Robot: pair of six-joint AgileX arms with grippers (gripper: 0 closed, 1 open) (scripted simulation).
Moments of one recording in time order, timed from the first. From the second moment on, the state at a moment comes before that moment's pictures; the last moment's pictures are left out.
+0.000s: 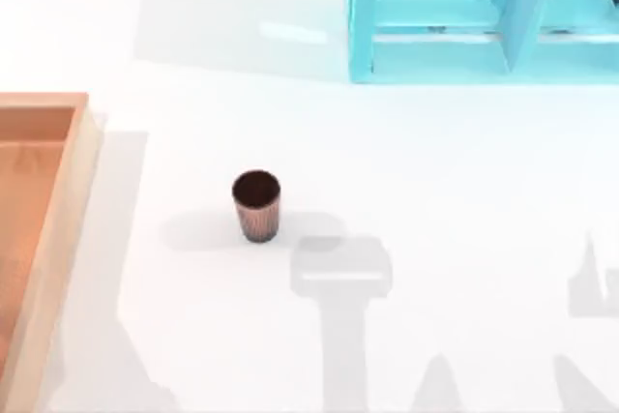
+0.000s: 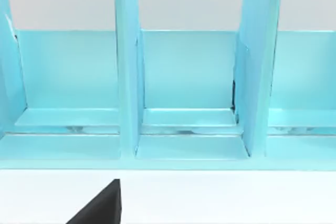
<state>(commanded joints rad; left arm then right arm) 0.54 1.49 1.19 -1.26 0.04 0.56 0.00 0.00 0.00 0.00 0.00 0.00</state>
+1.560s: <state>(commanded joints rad) 0.52 1.49 1.04 -1.11 0.04 0.54 0.00 0.00 0.00 0.00 0.00 0.00</state>
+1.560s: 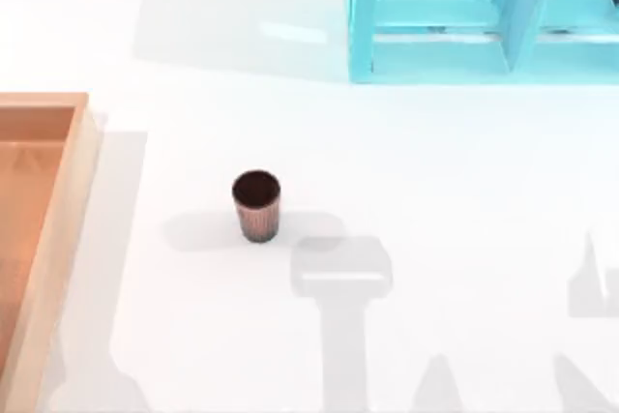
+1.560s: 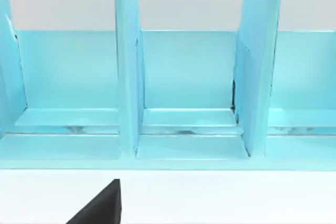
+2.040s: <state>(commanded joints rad) 0.53 1.49 1.08 -1.15 0.04 0.54 0.00 0.00 0.00 0.00 0.00 0.00</state>
